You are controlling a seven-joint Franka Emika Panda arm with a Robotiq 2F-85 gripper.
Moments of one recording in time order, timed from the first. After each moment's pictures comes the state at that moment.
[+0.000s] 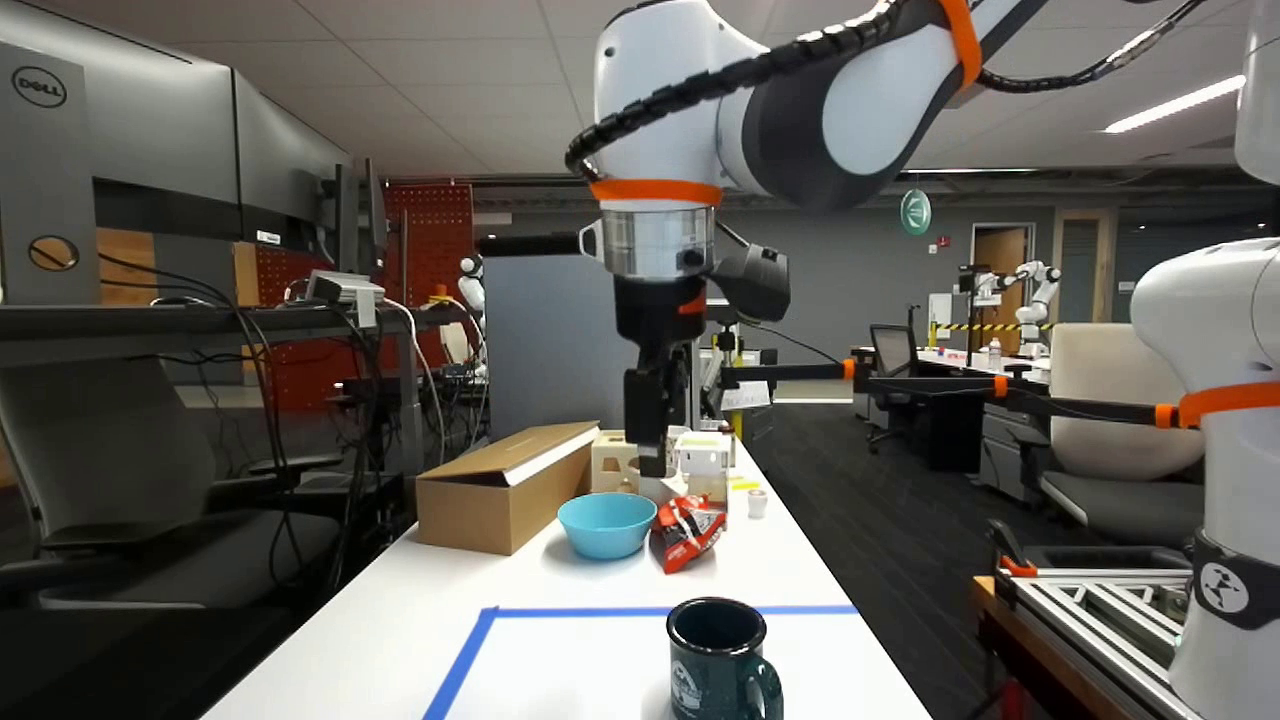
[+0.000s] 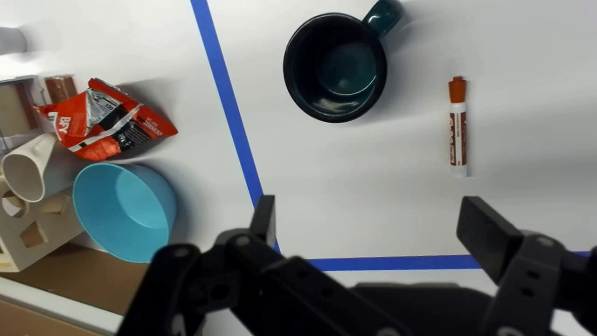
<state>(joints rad) 0.07 -0.08 -0.04 -2.30 -0.38 2.21 0.44</state>
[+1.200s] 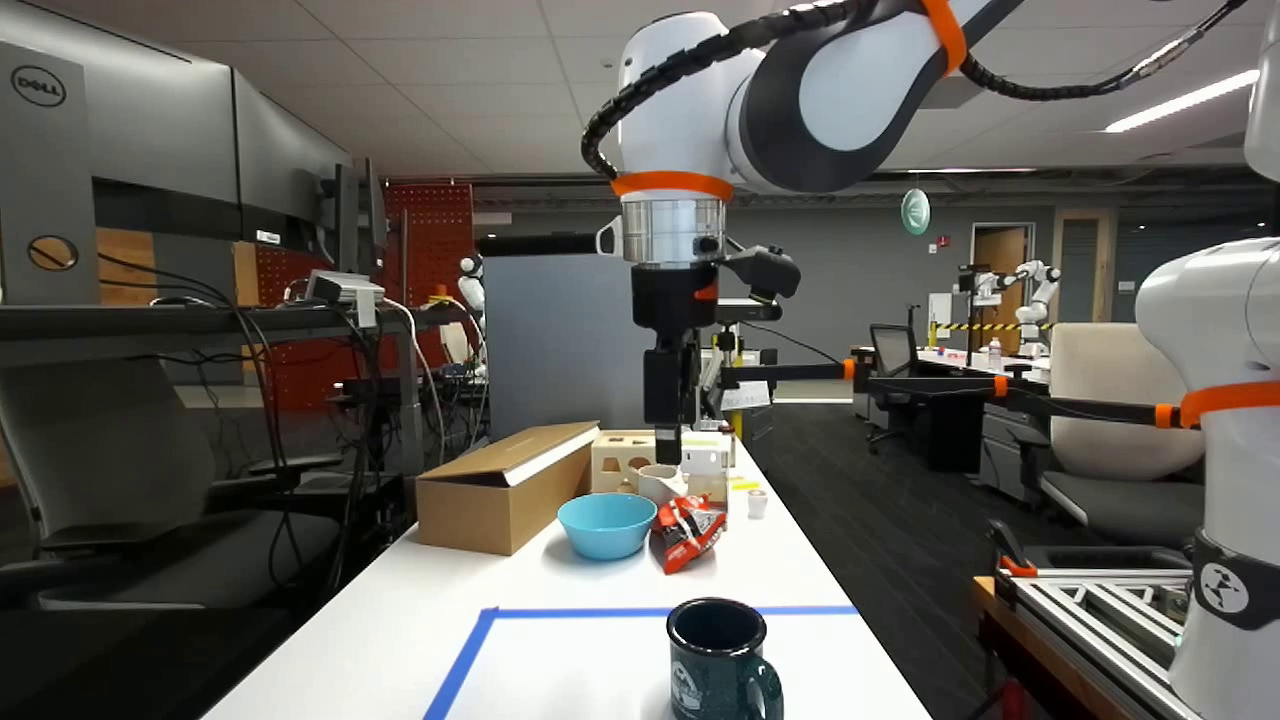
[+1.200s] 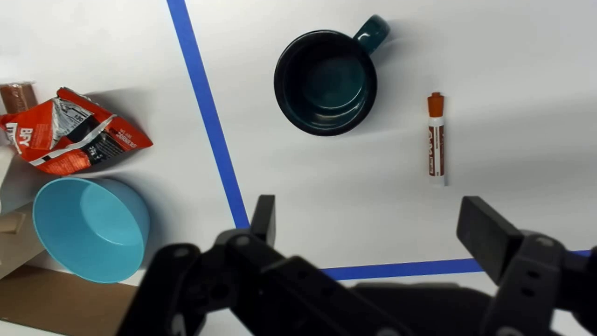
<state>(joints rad) 0.01 -0.12 -0.04 -2.34 -0.25 2.23 0.27</state>
